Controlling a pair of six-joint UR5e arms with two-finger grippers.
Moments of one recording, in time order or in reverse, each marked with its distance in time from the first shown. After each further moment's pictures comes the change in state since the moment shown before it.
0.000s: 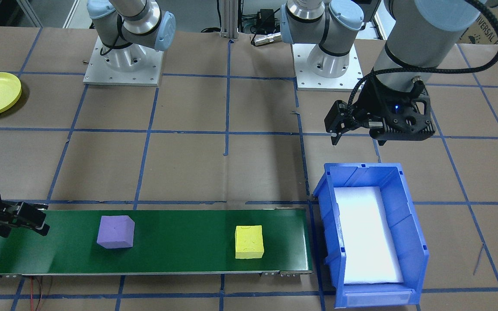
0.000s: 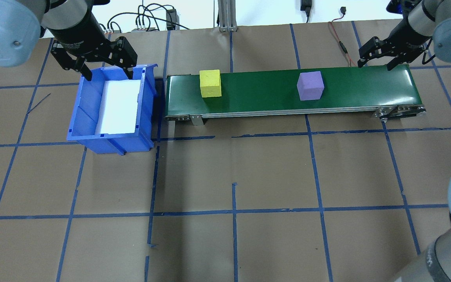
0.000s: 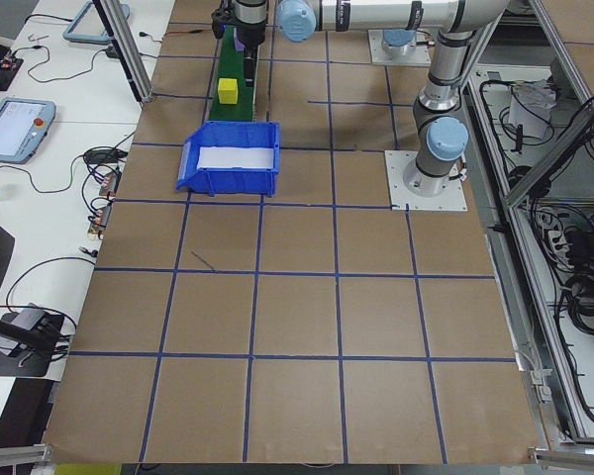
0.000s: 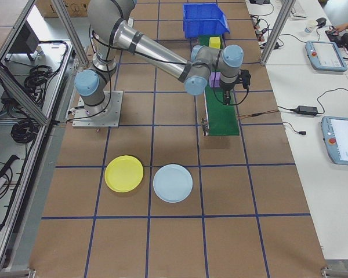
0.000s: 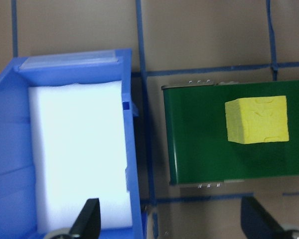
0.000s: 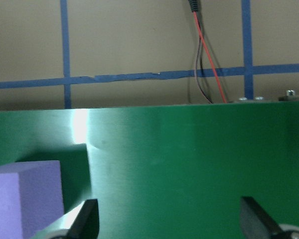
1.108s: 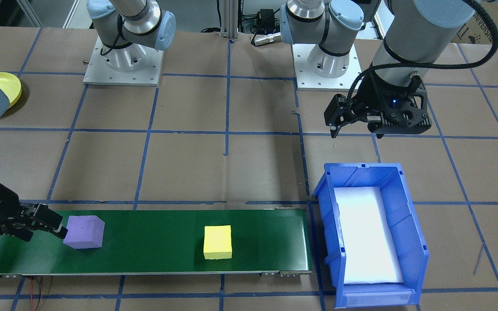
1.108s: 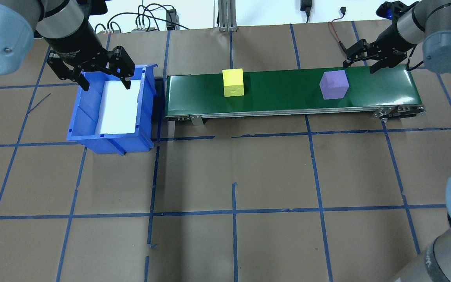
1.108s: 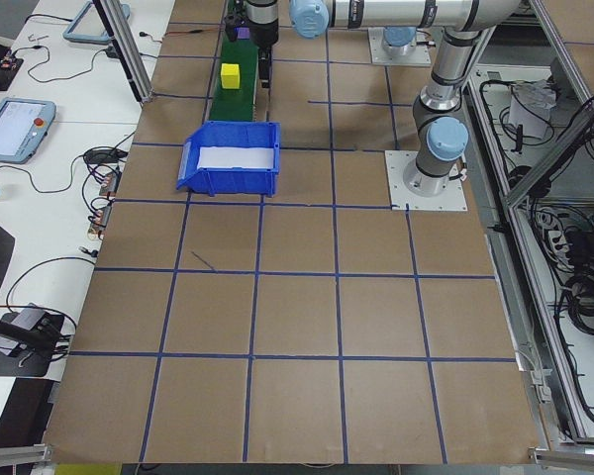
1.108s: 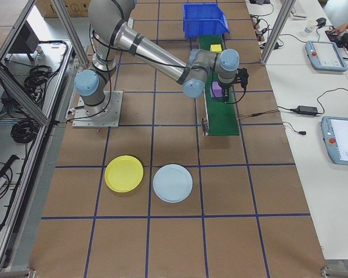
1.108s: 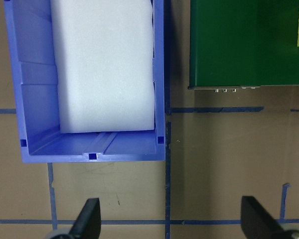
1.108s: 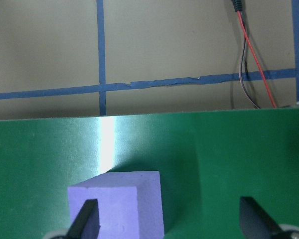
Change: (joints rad) left arm 0.005 0.021 -0.032 -0.004 0.000 0.003; right arm 0.011 0.001 0.057 -0.069 0.093 0.033
